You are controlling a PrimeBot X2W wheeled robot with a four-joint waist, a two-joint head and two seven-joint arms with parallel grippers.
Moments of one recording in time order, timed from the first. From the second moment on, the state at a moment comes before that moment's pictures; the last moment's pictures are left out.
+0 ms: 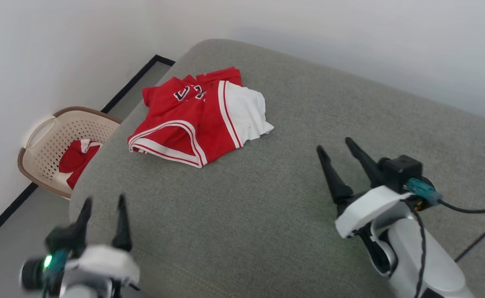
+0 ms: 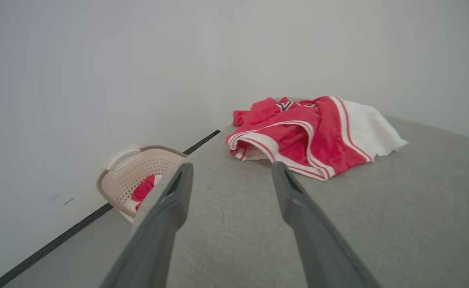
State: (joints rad) left arm -0.10 0.06 0.13 0.36 -0.10 -0.09 -0.26; right arm -0.43 -0.14 0.34 0.55 0.40 0.13 -0.26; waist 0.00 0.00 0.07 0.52
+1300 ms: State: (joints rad) left arm -0.76 0.71 -0.29 0.84 -0.99 -0.13 0.44; right arm -0.56 -0.08 0.32 0.35 0.29 0.13 -0.26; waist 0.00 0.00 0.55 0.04
